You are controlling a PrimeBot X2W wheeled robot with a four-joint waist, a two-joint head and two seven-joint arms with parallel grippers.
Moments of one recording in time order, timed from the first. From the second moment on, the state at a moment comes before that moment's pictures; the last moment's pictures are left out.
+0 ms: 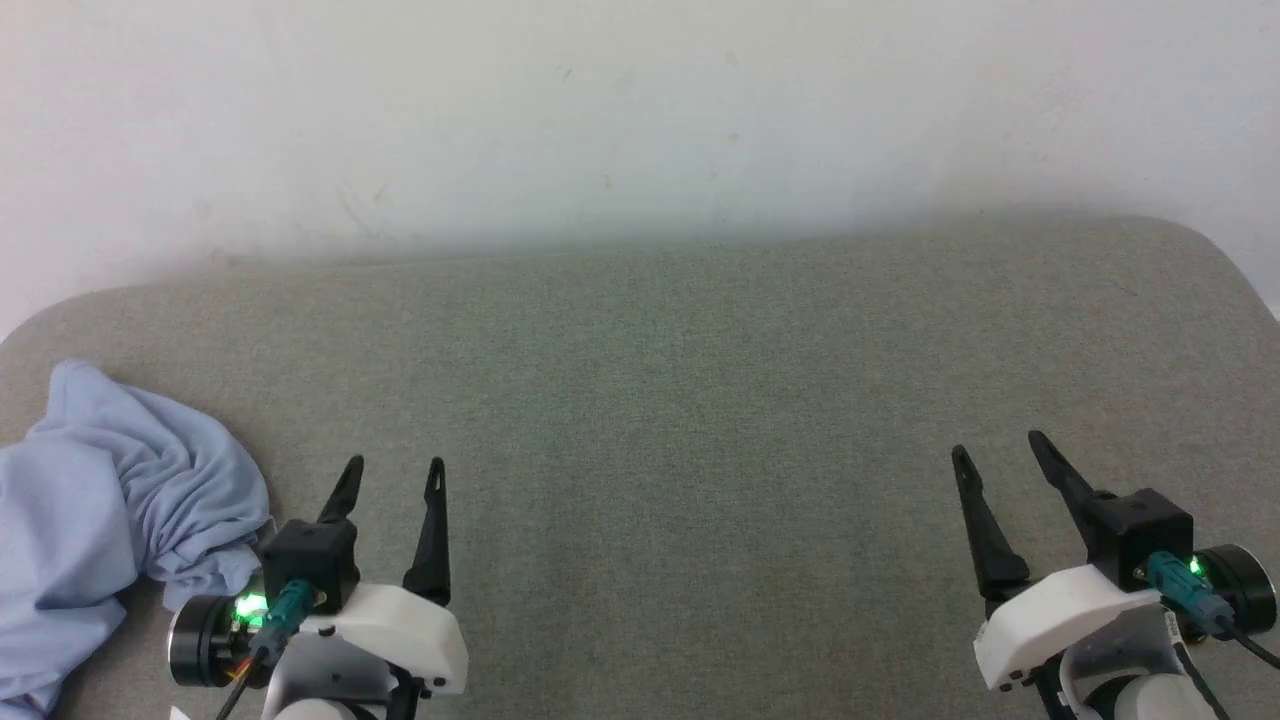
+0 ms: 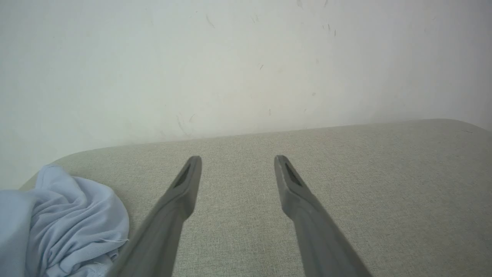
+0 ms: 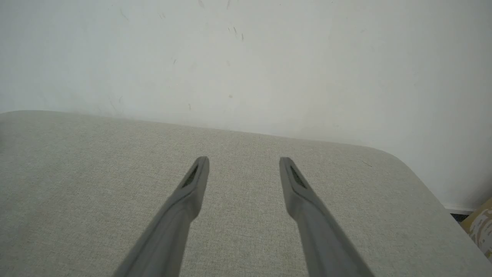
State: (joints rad) left arm 0.00 0.05 -0.01 0.00 -0.02 -0.01 -0.01; right arm 0.01 -0.05 0.00 0.01 0.01 0.13 -0.01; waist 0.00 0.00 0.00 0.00
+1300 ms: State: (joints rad) left arm 0.00 0.05 0.00 0.04 -0.13 0.00 -0.09; right arm 0.01 -0.05 0.00 0.01 0.05 0.13 -0.06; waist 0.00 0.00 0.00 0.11
